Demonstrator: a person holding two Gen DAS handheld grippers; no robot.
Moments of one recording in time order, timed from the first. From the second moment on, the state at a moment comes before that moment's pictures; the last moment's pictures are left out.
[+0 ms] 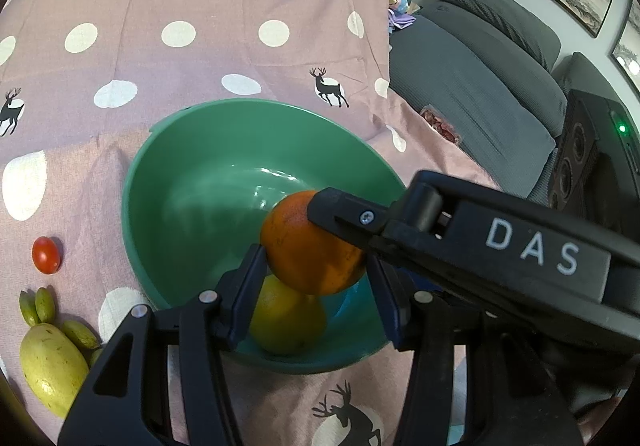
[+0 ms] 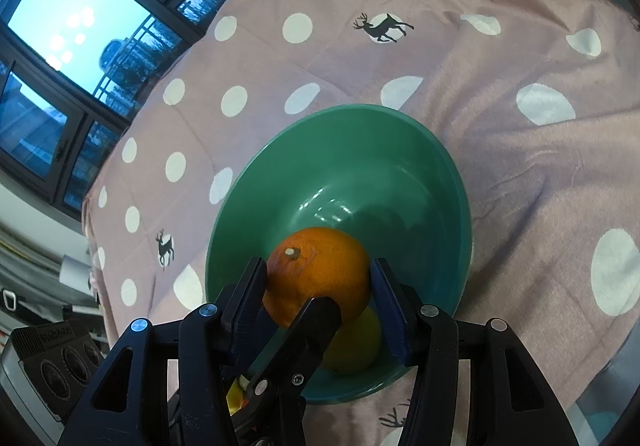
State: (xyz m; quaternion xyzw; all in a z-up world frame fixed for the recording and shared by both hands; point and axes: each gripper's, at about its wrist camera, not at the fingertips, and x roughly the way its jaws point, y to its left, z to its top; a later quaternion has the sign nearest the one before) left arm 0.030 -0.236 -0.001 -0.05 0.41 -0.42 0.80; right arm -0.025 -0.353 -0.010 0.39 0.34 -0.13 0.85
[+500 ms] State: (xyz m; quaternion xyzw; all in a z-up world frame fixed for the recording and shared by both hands) left arm 0.032 -0.226 0.002 -0.06 0.41 -0.42 0.81; right arm -0.024 -0.345 -0.005 0.38 0.34 -0.14 0.85
